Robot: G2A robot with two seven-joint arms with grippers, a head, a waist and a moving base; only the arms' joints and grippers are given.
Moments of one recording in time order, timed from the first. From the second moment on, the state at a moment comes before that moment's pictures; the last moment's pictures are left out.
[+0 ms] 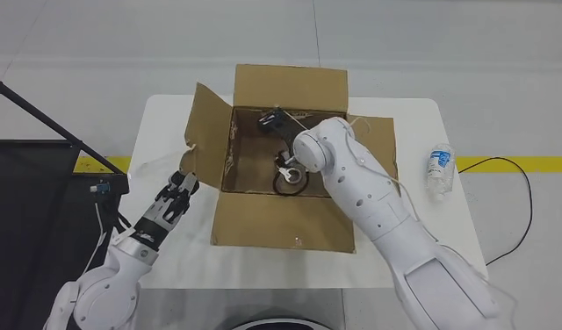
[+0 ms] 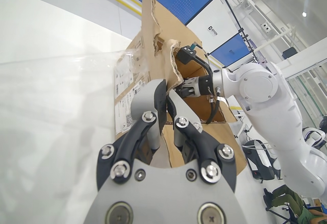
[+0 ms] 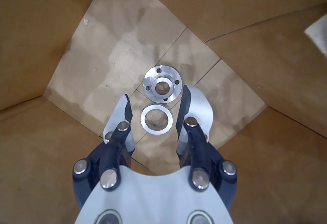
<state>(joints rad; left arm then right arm) 1.80 -1.33 -1.73 -2.22 0.51 -0.13 -0.40 -0.45 -1.60 0.81 -0.96 -1.02 -0.06 1.17</state>
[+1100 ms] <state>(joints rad) 1.88 -1.31 -1.74 -2.26 0.46 -0.16 -0.41 -0.33 -1.70 0.71 -0.66 -0.98 -0.09 1.10</state>
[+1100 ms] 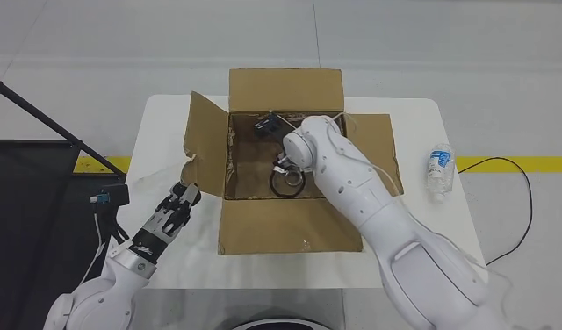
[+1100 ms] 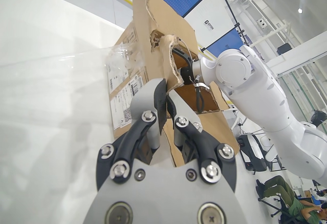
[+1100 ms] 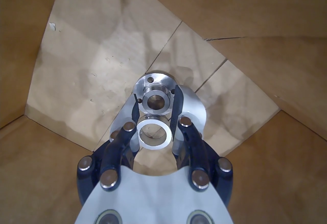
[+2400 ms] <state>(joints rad) 1.87 -1.29 -1.73 -2.25 0.43 -0.15 -0.40 -0.24 -1.75 0.73 -0.51 -0.91 -0.19 1.03</state>
